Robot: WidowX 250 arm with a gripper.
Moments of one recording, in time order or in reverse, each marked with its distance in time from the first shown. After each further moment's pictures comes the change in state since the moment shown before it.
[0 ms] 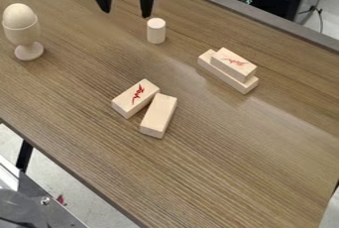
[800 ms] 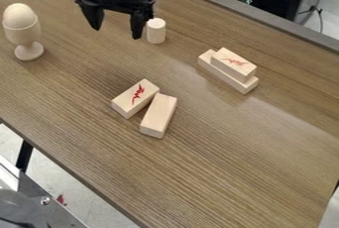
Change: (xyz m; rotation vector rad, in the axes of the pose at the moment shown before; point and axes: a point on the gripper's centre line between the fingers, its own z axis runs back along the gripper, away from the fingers) arm -0.039 -0.003 0.015 -0.007 0.072 -0.134
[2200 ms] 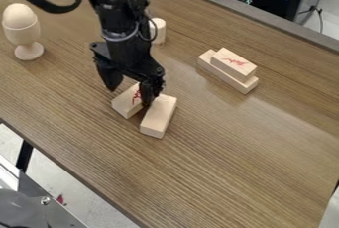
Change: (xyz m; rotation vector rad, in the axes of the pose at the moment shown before) arm -0.075 -0.038 -0.033 -0.135 0.159 -0.269
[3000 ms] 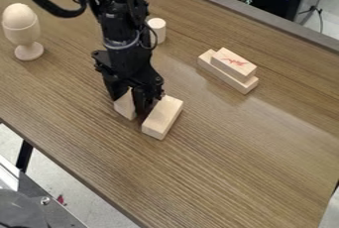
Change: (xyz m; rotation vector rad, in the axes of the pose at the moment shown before) arm -0.004 -0.001 -0.009 -0.016 0.050 -0.014
